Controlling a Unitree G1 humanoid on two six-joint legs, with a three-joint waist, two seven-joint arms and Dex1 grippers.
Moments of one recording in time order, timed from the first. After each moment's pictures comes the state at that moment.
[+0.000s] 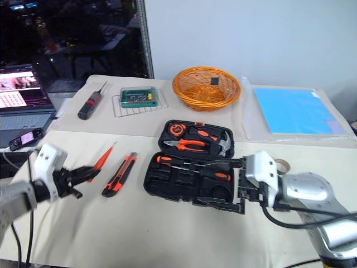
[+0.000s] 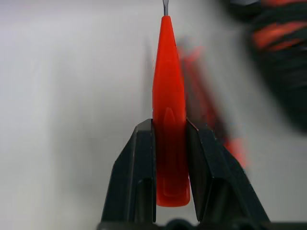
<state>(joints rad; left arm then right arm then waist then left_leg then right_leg) -0.07 0.94 0.37 -0.46 -0.68 0.89 -0.76 -0.01 -0.82 -0.21 -0.62 0.63 0.38 1.07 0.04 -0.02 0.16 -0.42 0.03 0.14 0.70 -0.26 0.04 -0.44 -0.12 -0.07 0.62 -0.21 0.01</state>
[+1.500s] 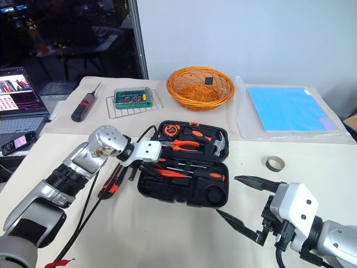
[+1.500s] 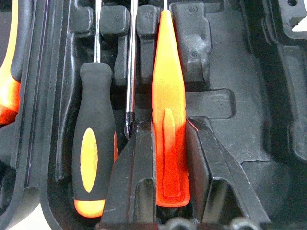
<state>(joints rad) -0.87 0.64 -0.52 0.21 0.03 0.29 -1.40 0.49 -0.78 -0.59 -0.99 0.69 0.45 0.80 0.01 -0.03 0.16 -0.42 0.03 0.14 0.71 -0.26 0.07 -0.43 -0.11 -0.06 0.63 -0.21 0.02</state>
